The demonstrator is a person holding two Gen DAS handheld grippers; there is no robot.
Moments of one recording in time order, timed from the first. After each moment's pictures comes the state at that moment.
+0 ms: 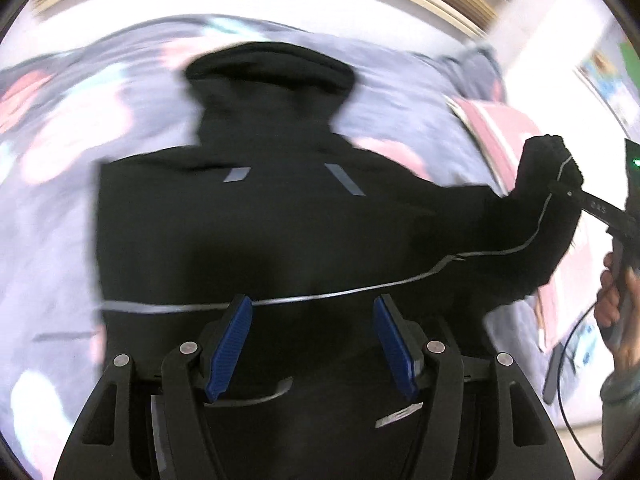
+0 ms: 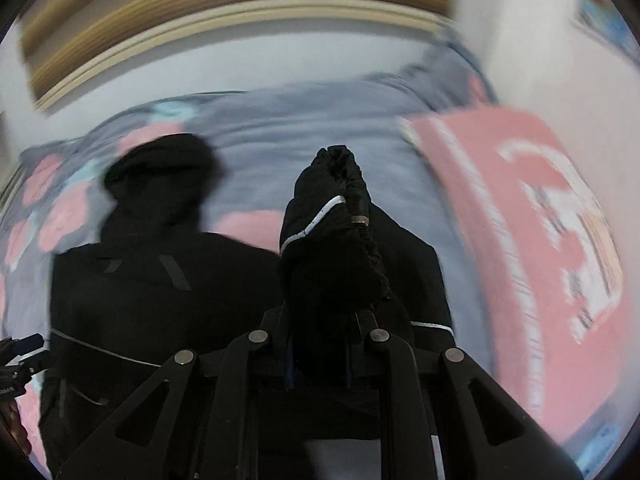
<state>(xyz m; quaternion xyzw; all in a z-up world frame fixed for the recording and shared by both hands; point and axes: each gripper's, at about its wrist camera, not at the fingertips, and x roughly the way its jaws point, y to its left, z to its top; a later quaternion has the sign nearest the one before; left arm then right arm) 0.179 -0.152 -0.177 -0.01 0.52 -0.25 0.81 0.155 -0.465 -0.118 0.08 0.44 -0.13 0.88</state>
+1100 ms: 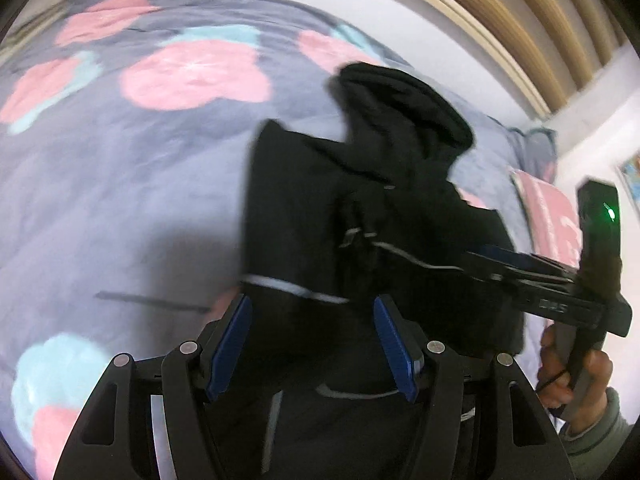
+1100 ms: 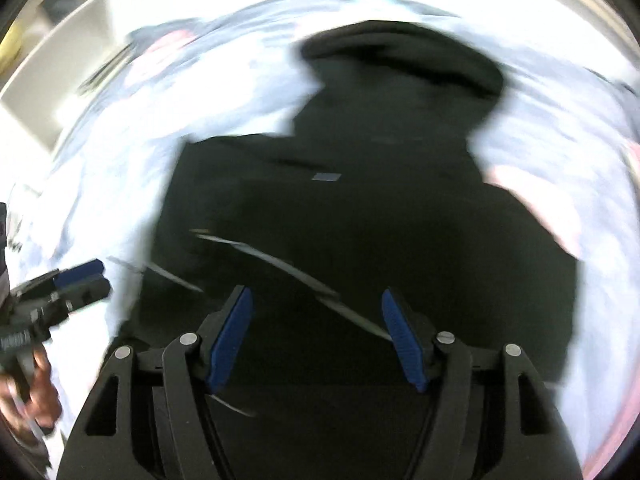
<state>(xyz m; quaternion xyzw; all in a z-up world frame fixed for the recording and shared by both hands) 0.226 -0.015 -0.219 -0.12 0.53 -0.20 0.81 0.247 -0.281 -0.212 0.05 0.55 0.07 0.83</state>
